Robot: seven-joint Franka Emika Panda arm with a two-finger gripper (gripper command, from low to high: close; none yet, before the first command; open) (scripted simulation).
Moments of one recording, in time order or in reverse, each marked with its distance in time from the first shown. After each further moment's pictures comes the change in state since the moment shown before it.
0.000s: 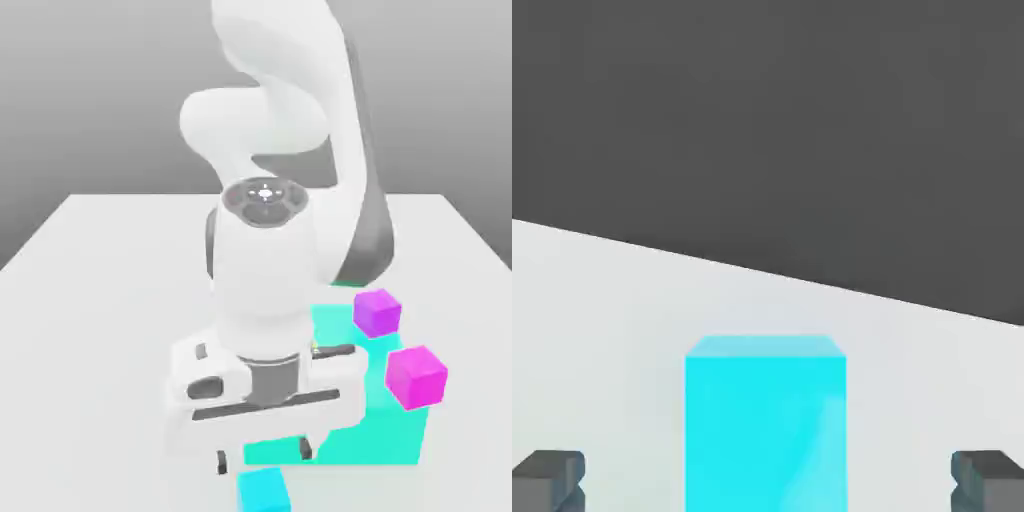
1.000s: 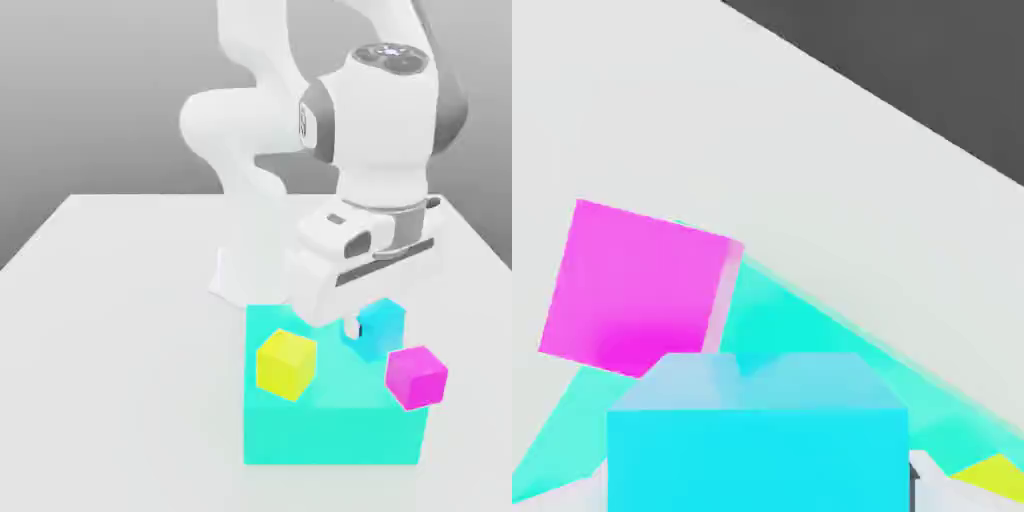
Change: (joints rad) arm 0.213 -0.663 0.145 -0.326 0.081 -0.339 -0.140
